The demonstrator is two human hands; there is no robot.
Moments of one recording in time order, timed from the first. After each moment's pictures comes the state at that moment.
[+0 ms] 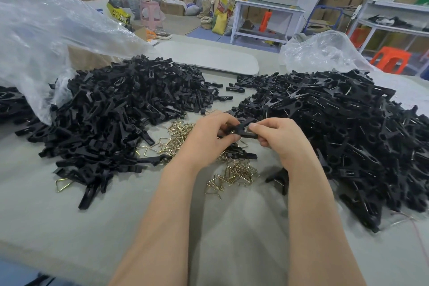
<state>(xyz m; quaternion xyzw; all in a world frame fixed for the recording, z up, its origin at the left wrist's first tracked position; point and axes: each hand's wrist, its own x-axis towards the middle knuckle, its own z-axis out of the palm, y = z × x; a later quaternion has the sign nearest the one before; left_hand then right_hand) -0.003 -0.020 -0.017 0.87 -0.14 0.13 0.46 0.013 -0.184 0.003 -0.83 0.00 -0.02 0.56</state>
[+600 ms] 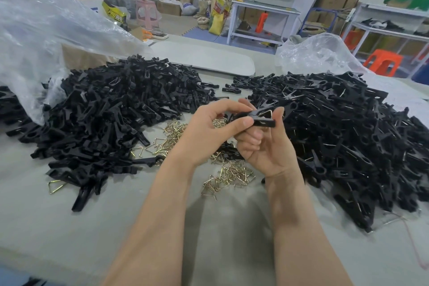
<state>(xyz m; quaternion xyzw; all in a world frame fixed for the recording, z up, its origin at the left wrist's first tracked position) -0.025 -0.025 0.019 0.71 -0.21 0.12 0.66 0.001 -0.168 -0.004 -0.31 -0.21 0.29 0.88</state>
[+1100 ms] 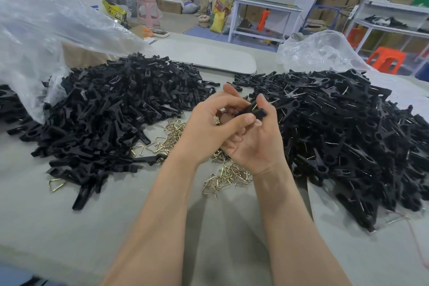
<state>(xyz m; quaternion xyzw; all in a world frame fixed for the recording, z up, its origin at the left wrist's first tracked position) -0.025 -0.028 0.019 0.71 -0.19 0.15 0.66 -0.005 -0.135 0.005 -0.30 -0.16 0.25 0.91</state>
